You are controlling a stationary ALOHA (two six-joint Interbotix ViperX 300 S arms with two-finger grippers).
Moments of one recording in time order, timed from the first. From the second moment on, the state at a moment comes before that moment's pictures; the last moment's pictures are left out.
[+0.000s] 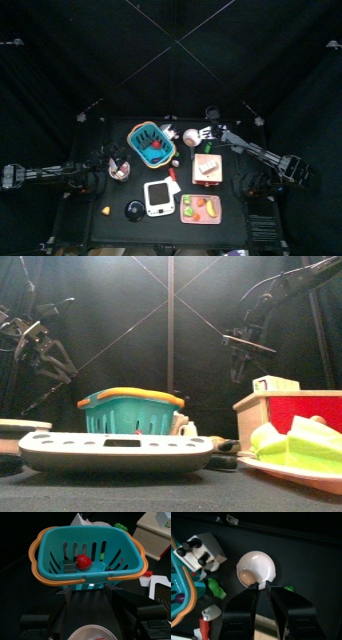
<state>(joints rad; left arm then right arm) 0.26 -0.91 1.27 1.31 0.32 -1.49 -0.63 -0.31 0.43 -0.30 1.03 0.78</state>
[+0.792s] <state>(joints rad) 0.26 -0.91 1.27 1.31 0.32 -1.49 -0.35 -0.74 0.71 0.06 0.89 0.15</state>
